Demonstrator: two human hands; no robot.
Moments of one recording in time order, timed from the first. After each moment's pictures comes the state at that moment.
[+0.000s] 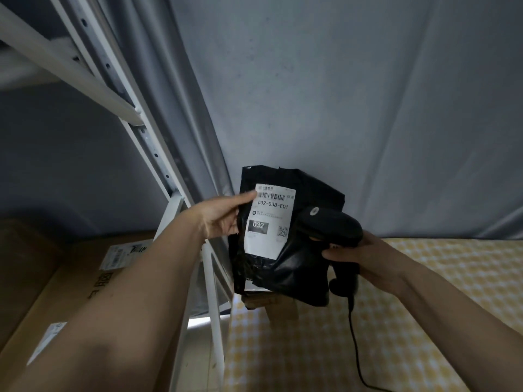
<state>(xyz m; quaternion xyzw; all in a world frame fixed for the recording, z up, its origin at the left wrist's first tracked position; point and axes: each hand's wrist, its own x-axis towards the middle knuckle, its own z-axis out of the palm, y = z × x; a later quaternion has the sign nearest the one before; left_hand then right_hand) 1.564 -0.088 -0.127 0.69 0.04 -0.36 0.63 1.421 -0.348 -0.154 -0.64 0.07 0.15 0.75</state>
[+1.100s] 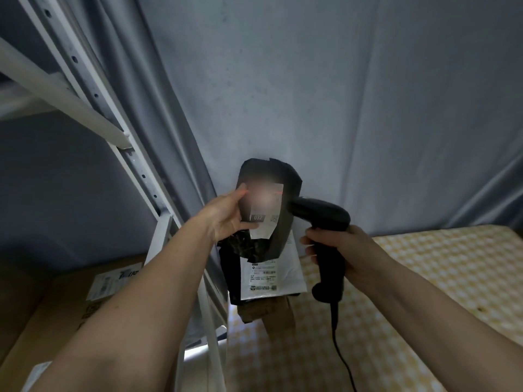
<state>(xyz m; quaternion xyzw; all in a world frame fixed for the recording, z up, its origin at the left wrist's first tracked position) 1.550 -0.123 -0.116 0.64 0.00 -0.30 0.71 1.387 -0.303 -0.123 -0.57 0.20 0.00 0.80</state>
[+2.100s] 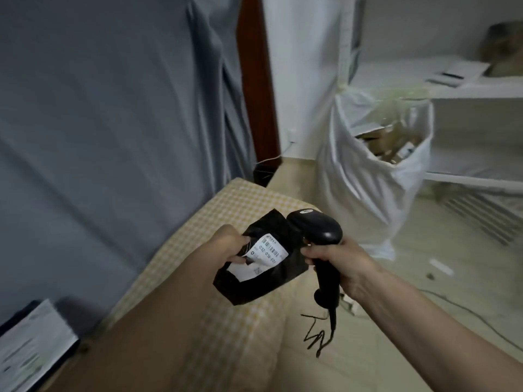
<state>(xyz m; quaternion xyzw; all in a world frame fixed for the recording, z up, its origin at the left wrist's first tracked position) 1.147 -0.466 -0.174 0.80 -0.28 -0.43 0.31 0.922 -0.458 -0.149 -0.39 0.48 -0.32 0.71</state>
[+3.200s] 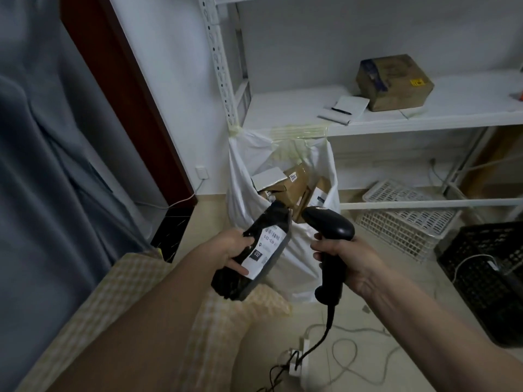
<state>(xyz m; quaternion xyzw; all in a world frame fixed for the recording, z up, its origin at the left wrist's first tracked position) 0.970 -0.873 -0.173 0.69 -0.42 -0.56 0.16 0.754 -0.814 -0.168 -0.24 0.55 -0.46 0.65</state>
